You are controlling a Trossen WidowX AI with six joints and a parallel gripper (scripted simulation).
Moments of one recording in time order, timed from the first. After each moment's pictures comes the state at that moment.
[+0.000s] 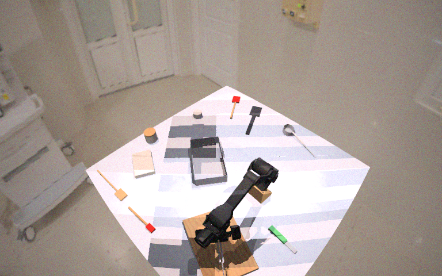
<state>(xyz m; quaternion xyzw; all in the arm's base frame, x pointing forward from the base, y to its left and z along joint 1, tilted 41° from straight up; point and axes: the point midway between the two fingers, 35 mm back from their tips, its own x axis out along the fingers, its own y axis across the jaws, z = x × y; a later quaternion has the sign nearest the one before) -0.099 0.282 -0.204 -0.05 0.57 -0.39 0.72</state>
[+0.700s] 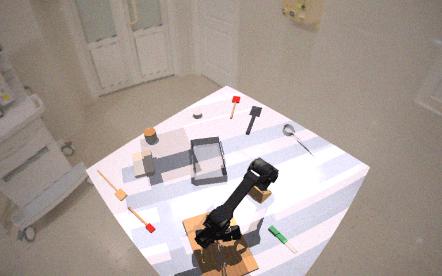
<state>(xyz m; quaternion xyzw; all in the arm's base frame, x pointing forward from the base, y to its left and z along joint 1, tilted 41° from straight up) -0.099 0.279 -0.206 -0.05 0.57 -0.39 0.72</state>
